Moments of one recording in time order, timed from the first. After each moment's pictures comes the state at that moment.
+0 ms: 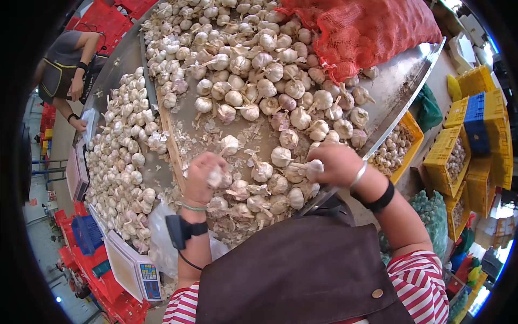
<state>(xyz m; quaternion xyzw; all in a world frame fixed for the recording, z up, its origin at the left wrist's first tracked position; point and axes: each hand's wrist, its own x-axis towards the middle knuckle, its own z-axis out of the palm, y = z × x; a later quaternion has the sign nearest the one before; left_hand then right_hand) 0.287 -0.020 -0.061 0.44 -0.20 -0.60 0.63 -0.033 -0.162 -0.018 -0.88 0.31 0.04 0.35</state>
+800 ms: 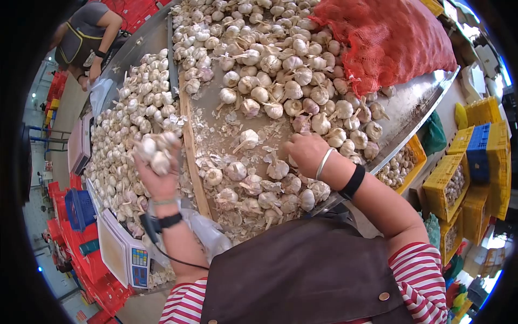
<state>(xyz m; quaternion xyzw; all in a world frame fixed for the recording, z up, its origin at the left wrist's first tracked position) 0.389 0.045 -0.032 0.23 -0.07 -0.53 0.81 0.060 -0.160 -0.051 -0.96 0.19 0.06 0.20</state>
